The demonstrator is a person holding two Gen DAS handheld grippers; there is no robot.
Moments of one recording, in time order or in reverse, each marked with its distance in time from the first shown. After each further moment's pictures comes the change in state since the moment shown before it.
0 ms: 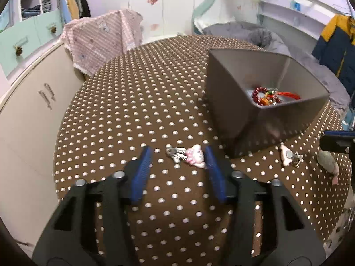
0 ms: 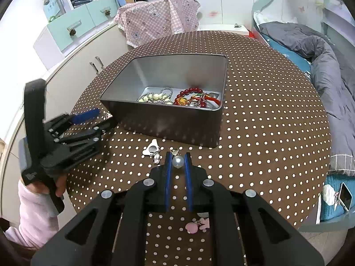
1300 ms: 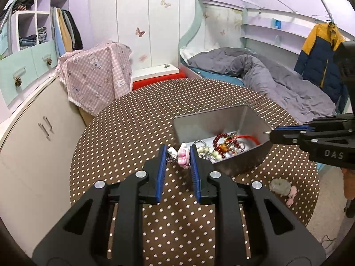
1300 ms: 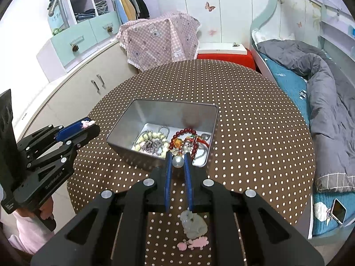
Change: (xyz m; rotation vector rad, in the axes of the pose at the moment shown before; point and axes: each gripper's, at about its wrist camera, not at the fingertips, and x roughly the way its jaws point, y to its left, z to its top) left arm -0.073 -0.032 0.033 0.061 -0.177 -0.061; right arm -0.025 -0.003 0.038 -0.021 -0.112 -0.012
